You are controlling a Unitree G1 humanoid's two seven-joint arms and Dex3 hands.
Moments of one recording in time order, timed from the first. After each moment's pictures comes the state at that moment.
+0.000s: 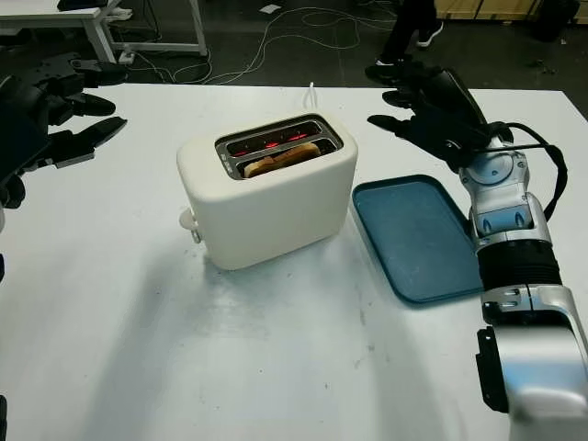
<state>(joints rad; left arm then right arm) -0.46 0.60 0.14 -0.34 0.07 0.53 -0.32 -0.79 -0.55 0.01 0.59 -0.19 -0.16 0.29</state>
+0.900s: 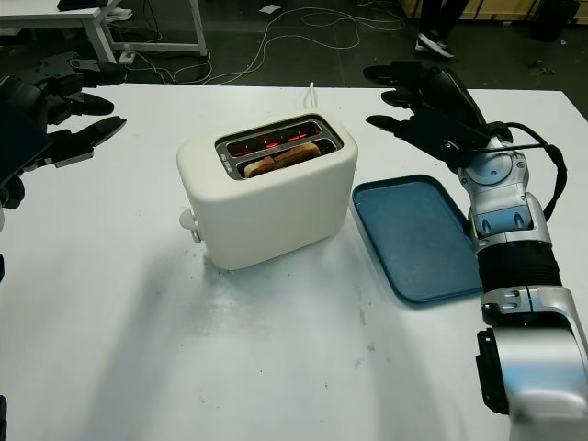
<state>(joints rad) -0.46 0.60 0.14 -0.34 0.09 0.53 -0.32 -0.78 -0.55 0.01 0.57 -0.20 -0.15 0.29</state>
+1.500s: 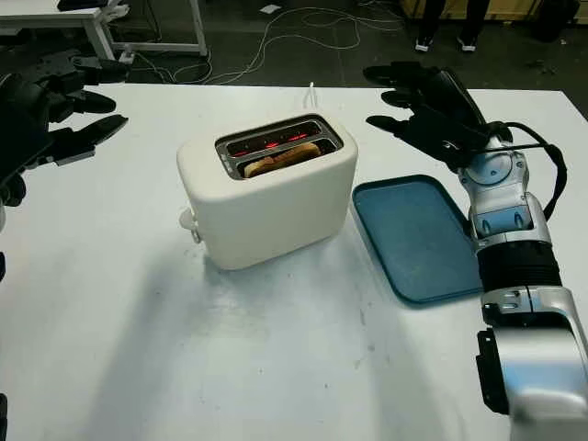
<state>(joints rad) -0.47 0.60 0.14 -0.34 0.08 0.52 -0.32 -0.78 -0.55 0.01 0.56 -0.20 -0.15 0.29</state>
